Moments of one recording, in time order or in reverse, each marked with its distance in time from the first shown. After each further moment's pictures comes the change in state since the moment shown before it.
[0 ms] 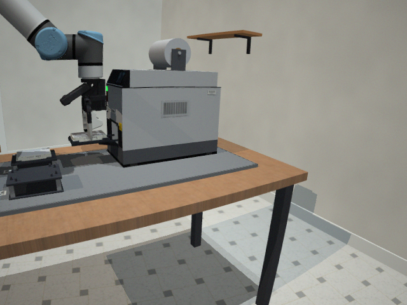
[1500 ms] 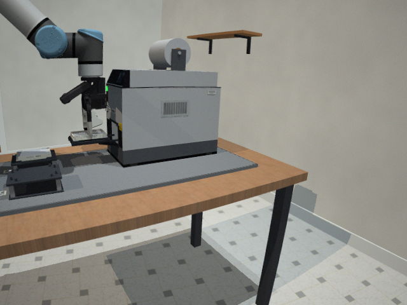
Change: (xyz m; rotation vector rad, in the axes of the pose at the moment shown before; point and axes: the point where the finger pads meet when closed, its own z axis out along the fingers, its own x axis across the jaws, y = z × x) arm 0.000 0.000 -0.006 0.000 0.000 0.000
